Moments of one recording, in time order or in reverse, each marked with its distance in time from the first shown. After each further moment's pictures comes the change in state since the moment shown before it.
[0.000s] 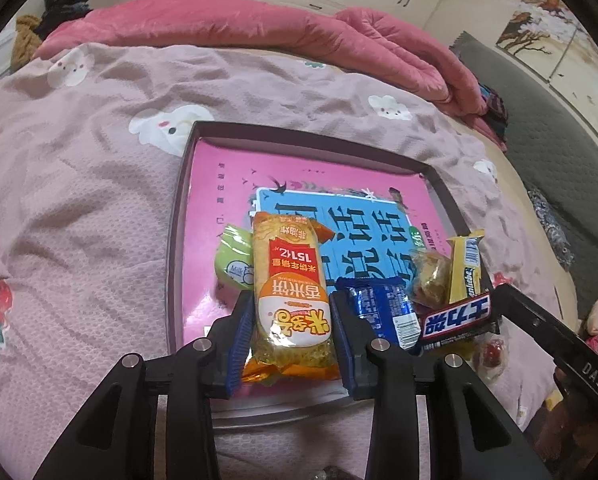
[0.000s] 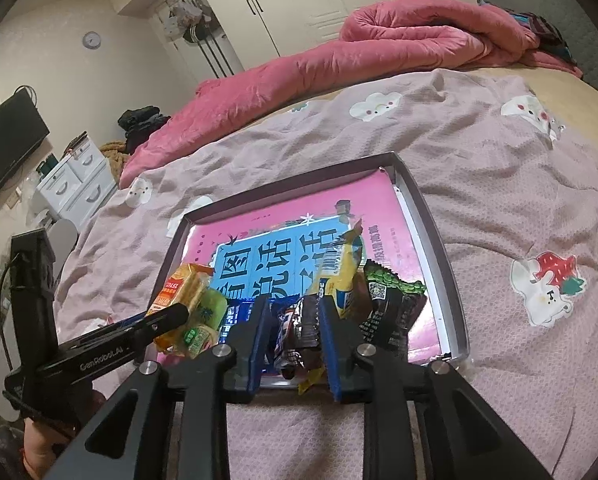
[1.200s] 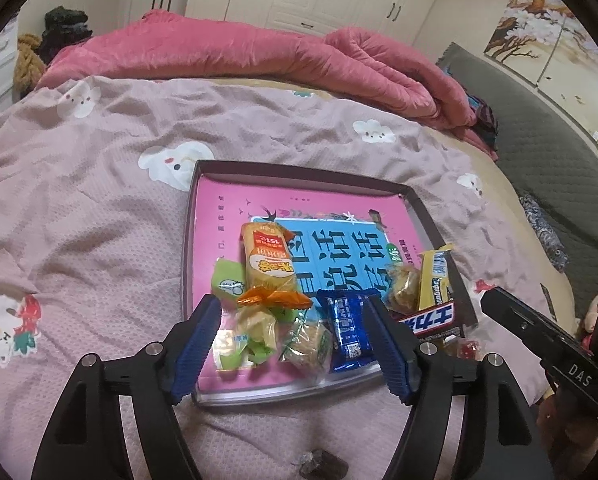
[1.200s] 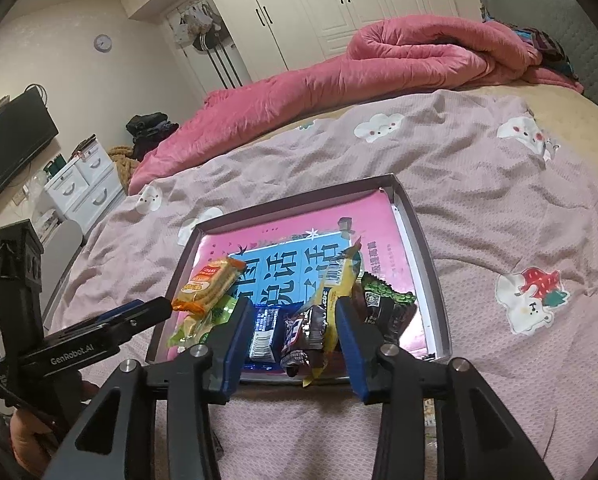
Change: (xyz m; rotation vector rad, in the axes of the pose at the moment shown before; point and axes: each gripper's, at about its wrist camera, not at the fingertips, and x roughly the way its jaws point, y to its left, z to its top) left arm -0.043 -0.012 0.003 0.039 -0.076 -0.003; right arm -0.027 0.003 0.002 -0.034 -0.048 0.003
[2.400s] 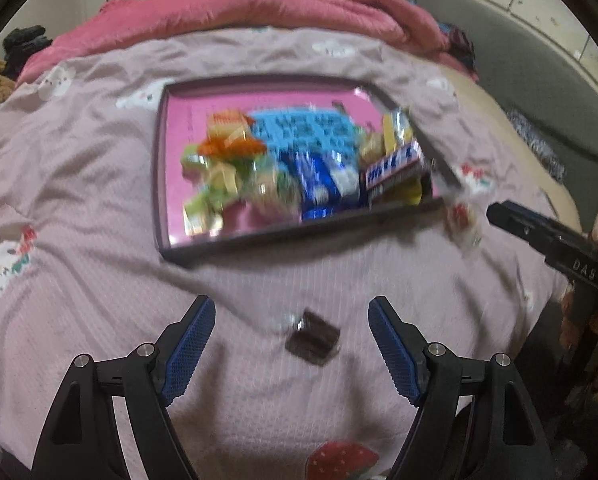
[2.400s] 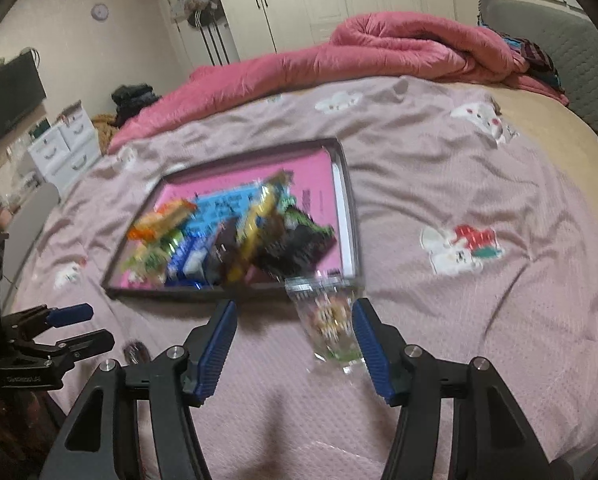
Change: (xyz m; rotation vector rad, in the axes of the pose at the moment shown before) left arm -0.010 -0.025 -0.088 0.177 0.196 0.024; right arm -0.026 -0.045 -0.054 -0.083 0.086 -0.119
